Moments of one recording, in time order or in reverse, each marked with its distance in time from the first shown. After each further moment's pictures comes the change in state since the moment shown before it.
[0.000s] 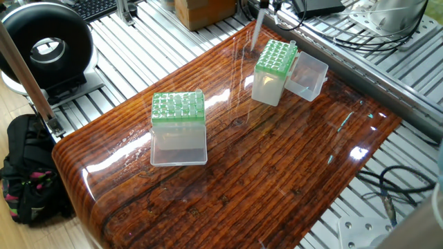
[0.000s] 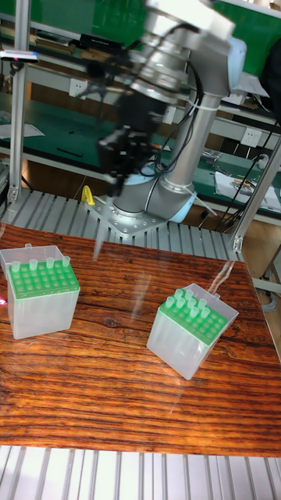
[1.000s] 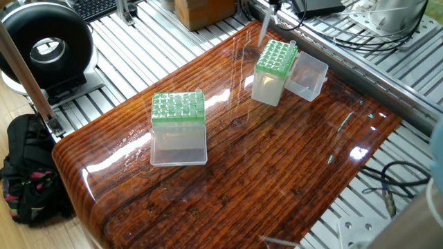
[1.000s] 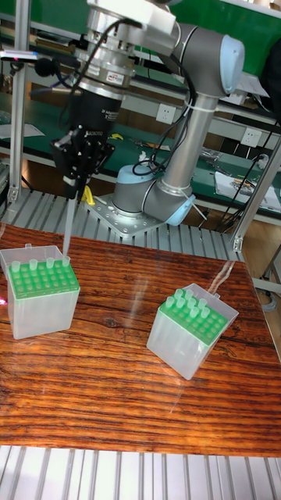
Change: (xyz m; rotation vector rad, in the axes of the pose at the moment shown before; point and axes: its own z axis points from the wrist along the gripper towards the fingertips) arm 0.030 -0.031 0.019 -0.027 -0.062 -0.031
